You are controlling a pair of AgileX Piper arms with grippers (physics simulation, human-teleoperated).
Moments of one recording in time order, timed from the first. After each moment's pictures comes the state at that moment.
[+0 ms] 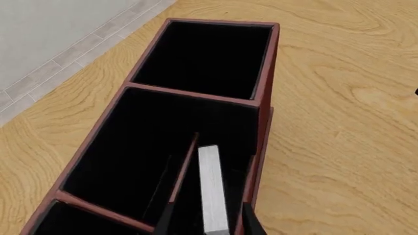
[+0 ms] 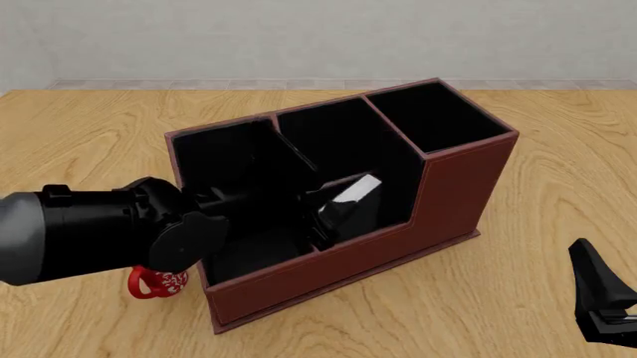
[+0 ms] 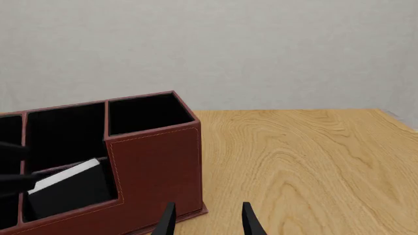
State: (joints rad) left arm -0.81 1.49 -0.82 -0.15 0.16; right arm 0.00 0.02 0.00 -0.01 0.01
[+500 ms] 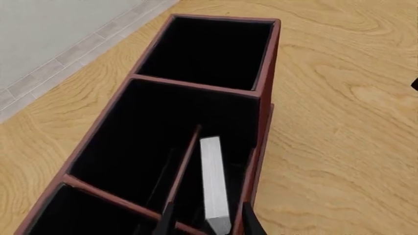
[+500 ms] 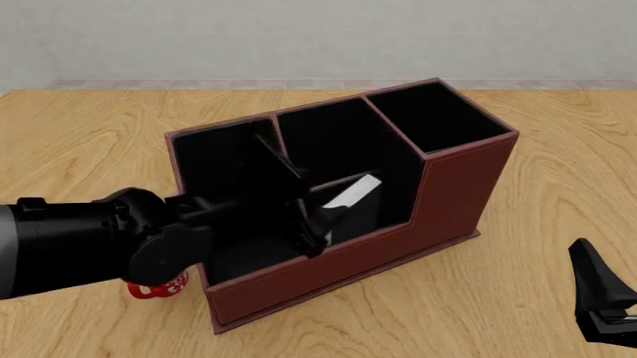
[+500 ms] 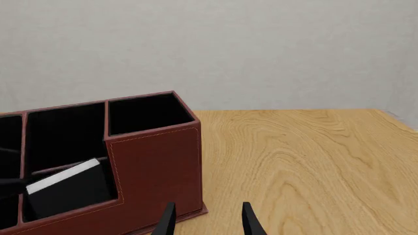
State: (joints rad) left arm -0.80 1.44 -0.76 -0.17 0.15; right arm 0.00 0.02 0.00 -0.01 0.01
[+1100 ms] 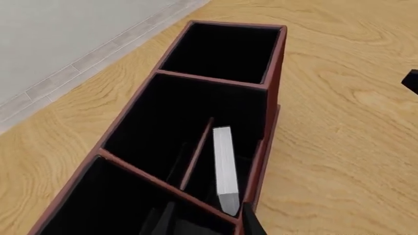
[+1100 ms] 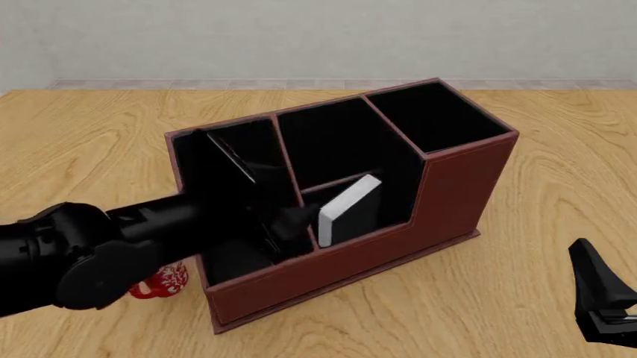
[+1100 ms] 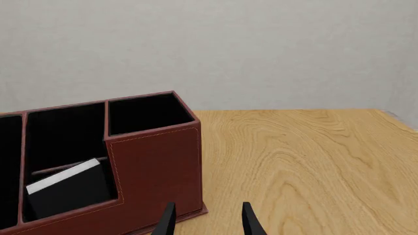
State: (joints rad) left arm -0.77 1.27 -0.64 -0.18 0.15; right arm 0.00 0.02 0.00 -0.01 0.01
